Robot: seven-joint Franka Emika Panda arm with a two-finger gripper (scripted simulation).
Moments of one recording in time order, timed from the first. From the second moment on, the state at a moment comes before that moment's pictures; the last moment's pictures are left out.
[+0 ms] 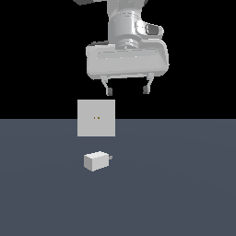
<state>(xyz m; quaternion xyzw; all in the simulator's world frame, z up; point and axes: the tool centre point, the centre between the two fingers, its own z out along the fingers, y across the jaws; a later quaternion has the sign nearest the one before) 0.002 -0.025 0.169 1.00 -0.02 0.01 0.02</state>
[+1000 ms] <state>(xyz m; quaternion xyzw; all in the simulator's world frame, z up) -0.031 -0.003 0.135 0.98 -0.16 0.07 0.04</state>
